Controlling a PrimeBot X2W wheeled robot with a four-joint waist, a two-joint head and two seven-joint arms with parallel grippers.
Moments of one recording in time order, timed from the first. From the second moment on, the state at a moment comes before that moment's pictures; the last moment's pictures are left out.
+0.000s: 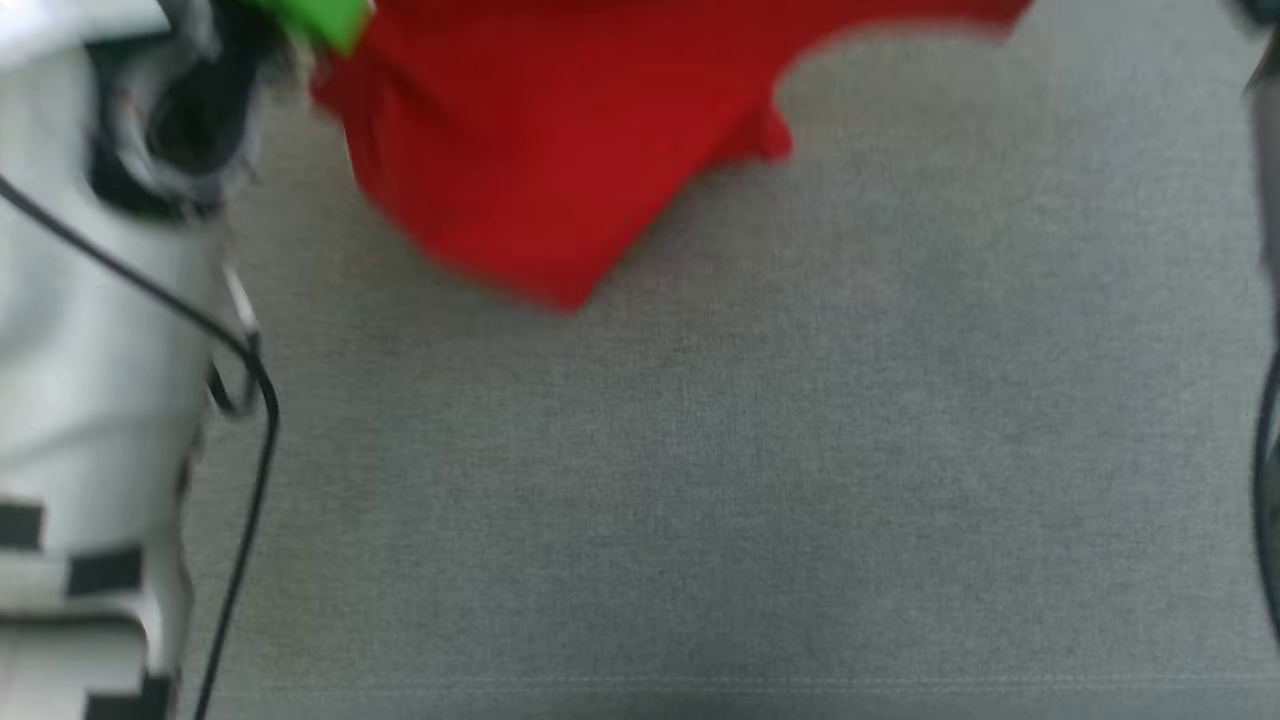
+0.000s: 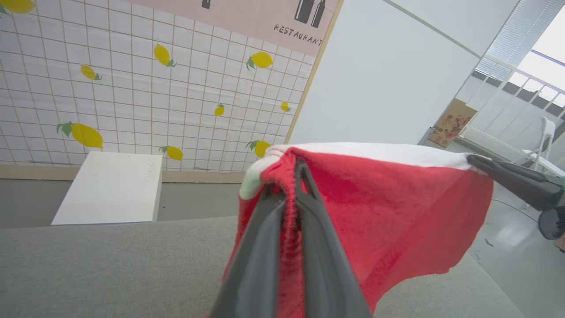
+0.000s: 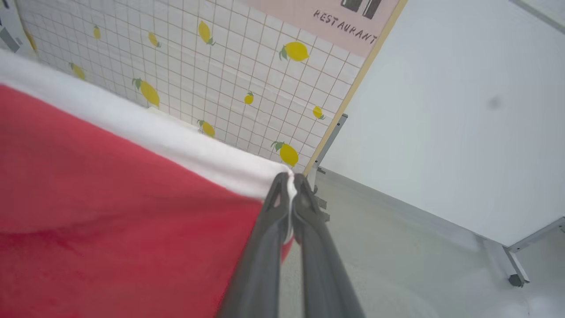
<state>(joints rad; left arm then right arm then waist) -1.03 0.32 -0.26 0.10 -0.80 0.04 0.37 -1.20 -0.22 0.15 0.38 0.05 0.13 0.55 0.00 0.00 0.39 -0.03</state>
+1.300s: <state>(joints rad) -0.11 0.34 -0.34 0.06 -0.86 0.01 0.20 -0.18 -0.34 0.21 0.00 0.35 0.13 0.61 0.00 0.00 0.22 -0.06</state>
